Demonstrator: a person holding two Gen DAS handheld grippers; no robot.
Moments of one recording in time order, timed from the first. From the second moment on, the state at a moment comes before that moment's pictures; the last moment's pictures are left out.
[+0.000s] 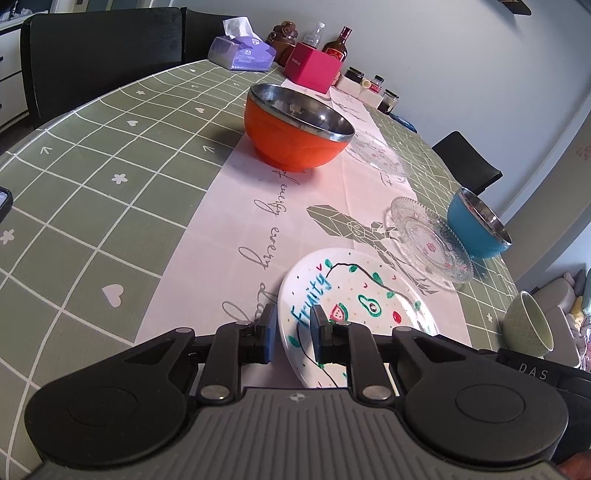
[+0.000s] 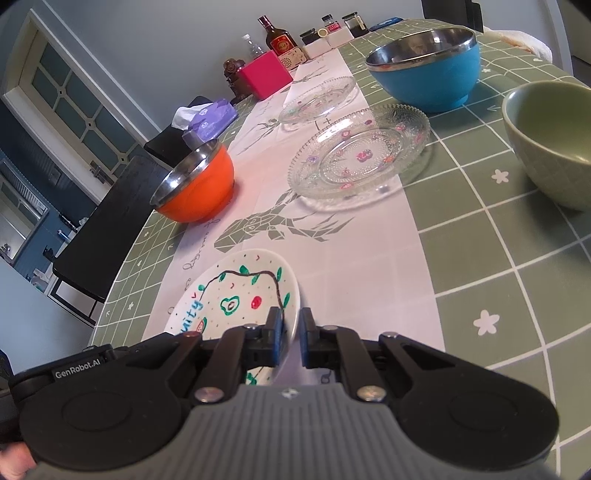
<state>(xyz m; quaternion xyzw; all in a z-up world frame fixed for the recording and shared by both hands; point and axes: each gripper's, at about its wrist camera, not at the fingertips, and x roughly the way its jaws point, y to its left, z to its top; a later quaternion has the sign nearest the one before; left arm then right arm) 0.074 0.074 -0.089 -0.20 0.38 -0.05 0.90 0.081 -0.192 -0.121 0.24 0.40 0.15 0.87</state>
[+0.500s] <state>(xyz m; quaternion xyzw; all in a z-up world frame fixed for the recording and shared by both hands) 0.057 0.067 -0.053 -0.17 0.30 -0.04 0.94 0.064 -0.194 -0.097 0.21 0.36 0.14 0.90</state>
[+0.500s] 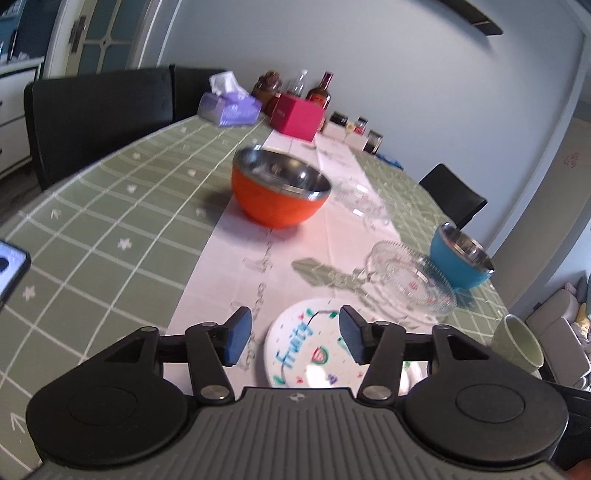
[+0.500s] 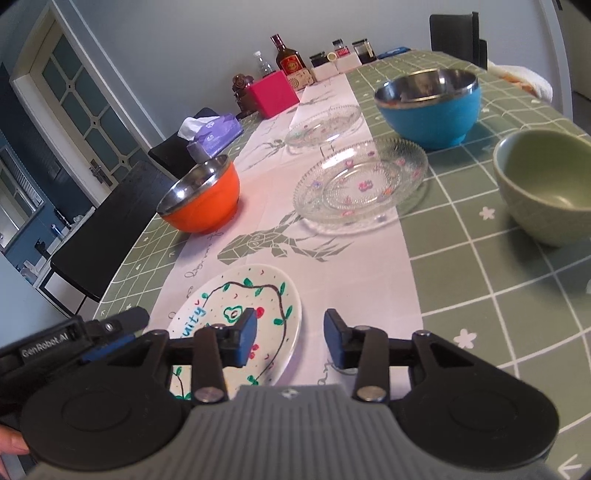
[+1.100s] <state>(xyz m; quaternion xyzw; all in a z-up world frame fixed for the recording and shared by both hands) 0.102 0.009 -0.017 -0.13 0.29 -0.13 0.94 0.080 -0.222 -0.053 0.11 0.32 0.06 0.94</state>
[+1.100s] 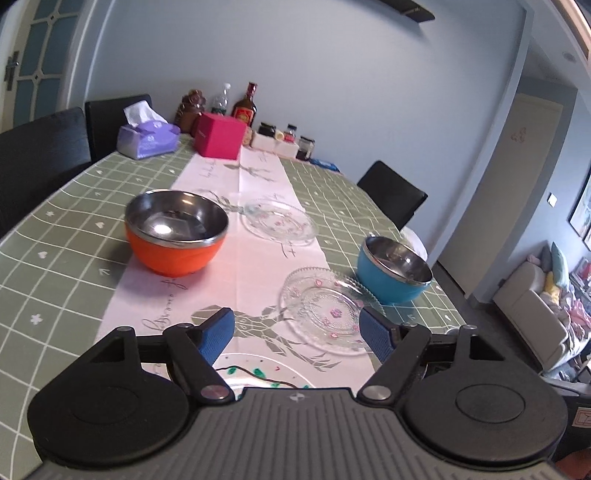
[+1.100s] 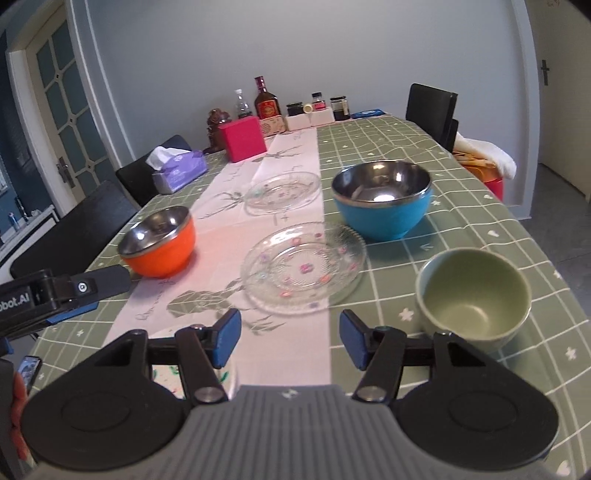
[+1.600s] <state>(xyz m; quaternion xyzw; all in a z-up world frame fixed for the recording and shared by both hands) 0.172 -0.011 -0.032 -0.11 0.36 -0.15 0.91 0.146 -0.249 -0.060 0.11 0.36 0.04 0.92</state>
